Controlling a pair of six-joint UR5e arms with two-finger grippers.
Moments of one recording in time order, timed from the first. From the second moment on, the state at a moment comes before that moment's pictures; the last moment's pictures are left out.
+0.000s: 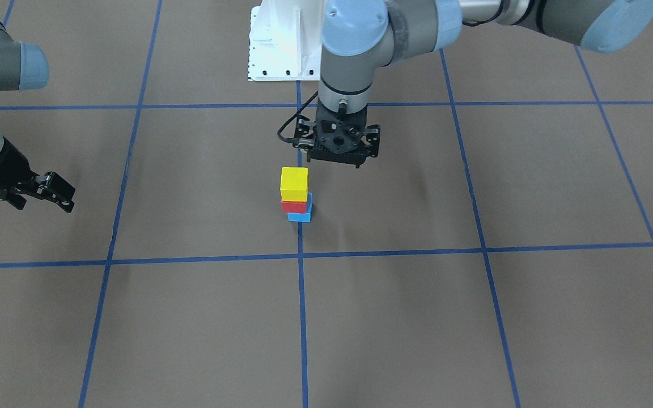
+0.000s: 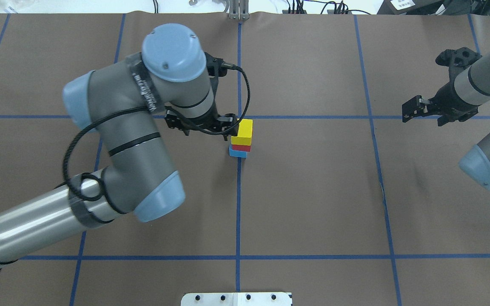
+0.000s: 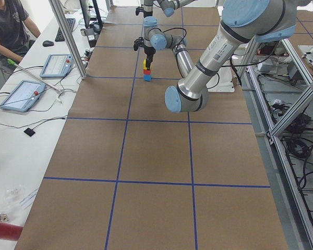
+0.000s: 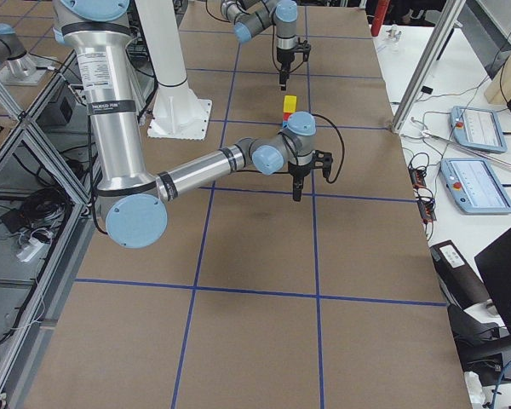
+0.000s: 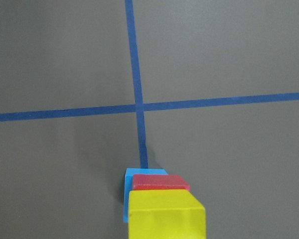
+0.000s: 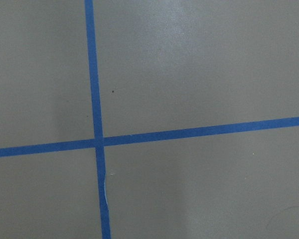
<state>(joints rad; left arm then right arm) -0.63 -2.30 -1.78 -1.39 -1.95 -0.92 0.99 -1.42 1.78 -1.35 2.14 0.91</state>
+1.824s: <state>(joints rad) -1.39 -1.54 -1.74 -1.68 -2.37 0.04 1.42 -1.52 1.62 -1.40 2.37 0.21</state>
